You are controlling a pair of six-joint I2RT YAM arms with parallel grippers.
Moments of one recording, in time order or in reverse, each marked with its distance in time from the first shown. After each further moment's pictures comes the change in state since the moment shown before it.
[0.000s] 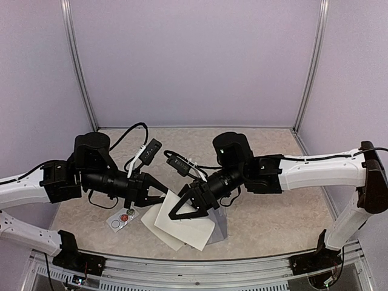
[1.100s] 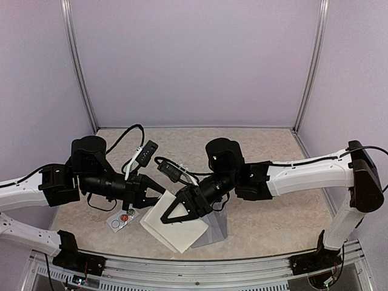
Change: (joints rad) left arm 0.000 -0.039 -0.048 0.047 -0.021 -0.009; right arm 0.032 0.089 0.001 0.195 -0.079 0.127
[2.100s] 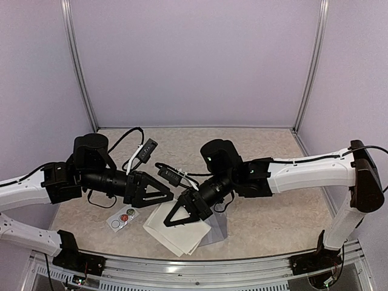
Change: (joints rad) left arm 0.059 0.015 0.005 -0.021 0.037 -0.128; right arm 0.001 -0.004 0.044 -0.234 0.045 -0.139
